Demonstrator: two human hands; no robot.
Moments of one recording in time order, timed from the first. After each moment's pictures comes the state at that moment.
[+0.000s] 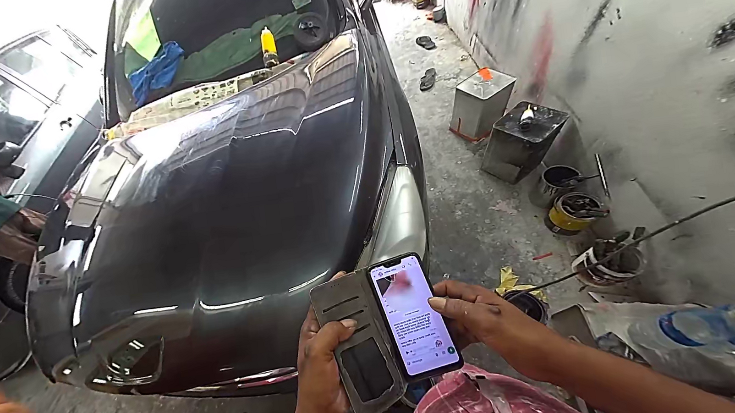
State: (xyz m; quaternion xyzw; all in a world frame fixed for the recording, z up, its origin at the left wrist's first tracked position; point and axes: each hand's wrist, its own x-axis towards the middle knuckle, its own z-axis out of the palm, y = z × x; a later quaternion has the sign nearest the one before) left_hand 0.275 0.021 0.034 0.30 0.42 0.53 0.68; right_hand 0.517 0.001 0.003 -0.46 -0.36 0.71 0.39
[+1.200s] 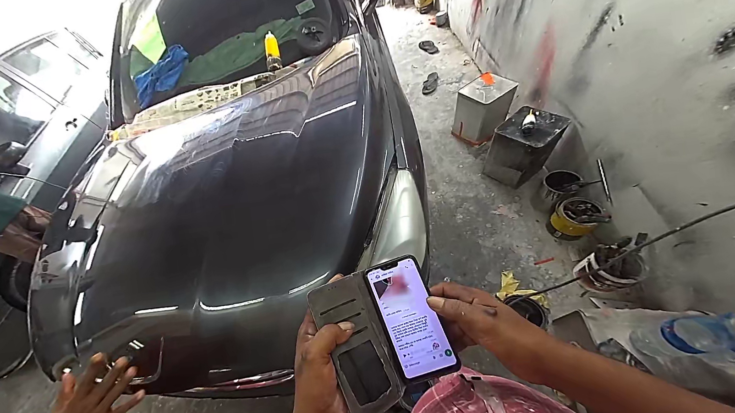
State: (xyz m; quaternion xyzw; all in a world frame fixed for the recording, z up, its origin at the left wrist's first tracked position) left_hand 0.277 0.019 0.039 0.29 0.43 0.54 0.67; right_hand 0.518 0.003 0.006 -0.46 -0.36 0.71 0.39
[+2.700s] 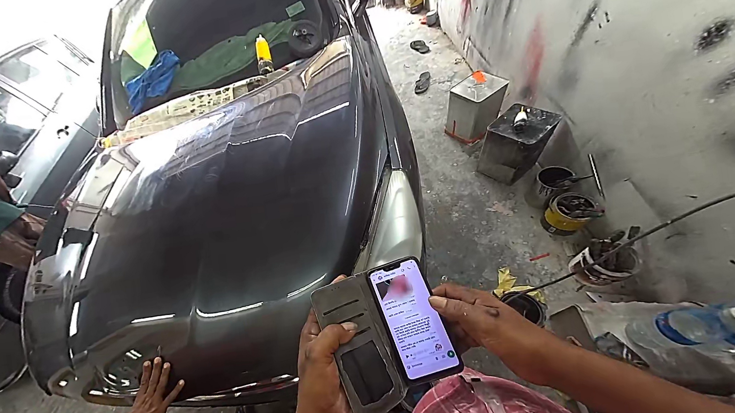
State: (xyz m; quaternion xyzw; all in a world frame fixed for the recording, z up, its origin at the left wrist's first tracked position) left_hand 0.285 0.024 0.037 0.28 0.42 0.52 0.69; right_hand 0.524 -0.001 0.004 -0.47 -0.34 0.71 0.40
